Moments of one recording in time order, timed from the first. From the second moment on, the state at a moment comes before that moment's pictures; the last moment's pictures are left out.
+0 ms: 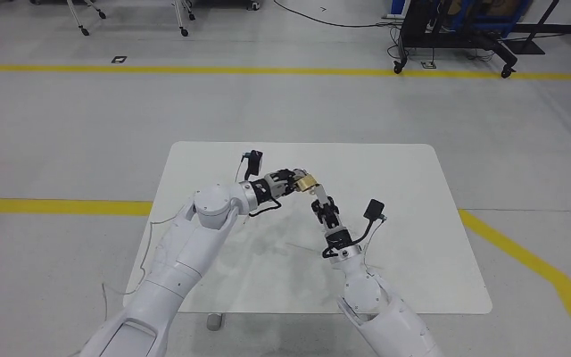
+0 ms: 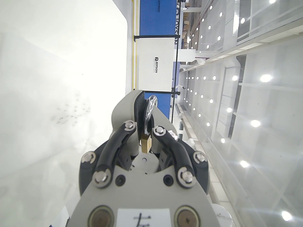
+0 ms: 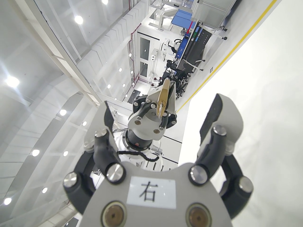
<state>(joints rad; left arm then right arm) 0.89 -1.38 -1.01 -1.09 -0.34 0.06 -0.72 -1.47 -1.34 1.01 -1.55 -0.09 -0.29 -0.33</state>
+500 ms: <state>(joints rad) 0.88 -1.41 -1.07 -0.94 -0.73 0.16 -0.90 -1.59 -1.32 1.14 -1.71 0.06 -0.47 -0.22</state>
